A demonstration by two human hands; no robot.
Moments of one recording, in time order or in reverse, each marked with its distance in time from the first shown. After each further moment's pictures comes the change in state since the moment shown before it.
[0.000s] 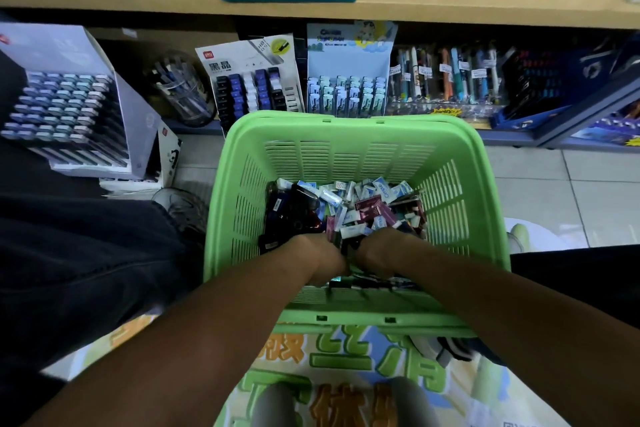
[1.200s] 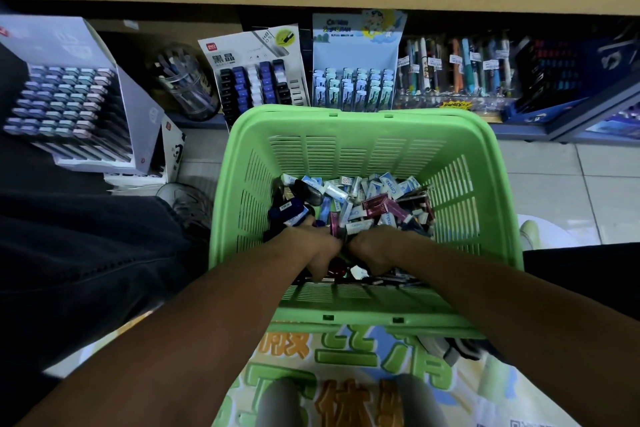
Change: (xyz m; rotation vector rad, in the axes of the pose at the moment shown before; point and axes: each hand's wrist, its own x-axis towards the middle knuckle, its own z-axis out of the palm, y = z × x) left_hand -0.011 -0.014 -0.002 -0.276 -0.023 -0.160; right_hand 0.028 0.000 0.006 0.089 0.094 -0.050
